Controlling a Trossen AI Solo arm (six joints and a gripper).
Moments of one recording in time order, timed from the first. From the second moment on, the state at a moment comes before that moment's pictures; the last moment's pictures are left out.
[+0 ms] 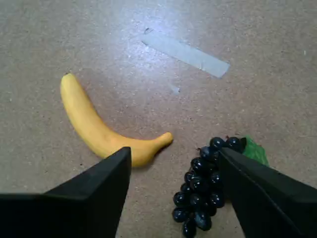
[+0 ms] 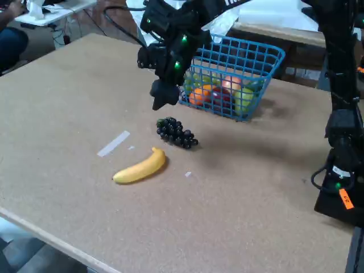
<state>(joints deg) 3.7 107.6 81.4 -37.3 -10.4 -20.8</state>
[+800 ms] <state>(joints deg) 16.3 119.5 81.5 -44.4 -8.1 -29.4</state>
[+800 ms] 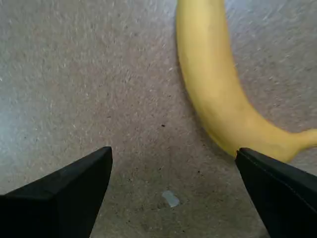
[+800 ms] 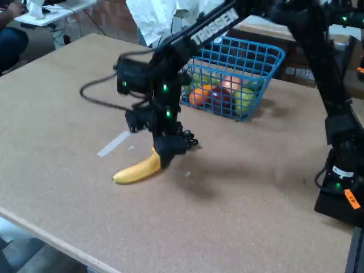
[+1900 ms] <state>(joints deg) 16.9 125.5 82.5 -33.9 0.0 -48.4</state>
